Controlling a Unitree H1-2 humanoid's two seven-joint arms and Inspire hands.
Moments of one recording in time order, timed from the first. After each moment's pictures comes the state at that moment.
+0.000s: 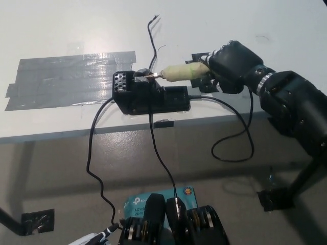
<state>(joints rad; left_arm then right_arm) -0.14 0.38 -0.26 0.43 0.11 0.16 -0.50 -0.99 -0.37 0.59 0.66 -1.02 -0.26 0.07</state>
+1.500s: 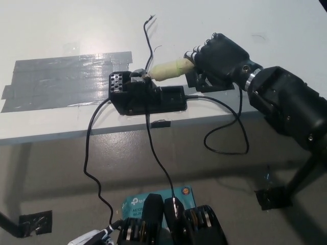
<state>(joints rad) -0.16 0.38 -0.27 0.42 0.11 0.17 -0.50 -1.07 -0.35 0.70 0.75 -1.10 -0.29 -0.11</state>
